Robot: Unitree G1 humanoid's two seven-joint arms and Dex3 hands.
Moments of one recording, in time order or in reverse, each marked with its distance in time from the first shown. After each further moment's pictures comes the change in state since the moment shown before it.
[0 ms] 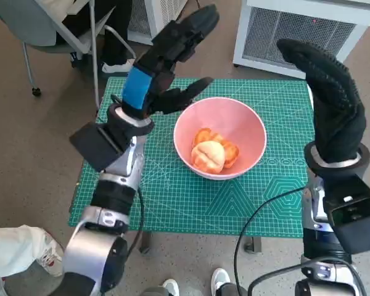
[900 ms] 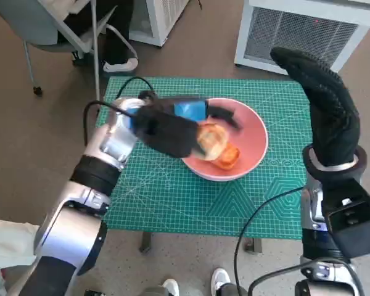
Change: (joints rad) left arm -0.194 0.199 -0.295 0.203 0.434 0.151 -0.201; right arm 0.008 -0.002 0.000 0.037 0.003 -0.065 0.041
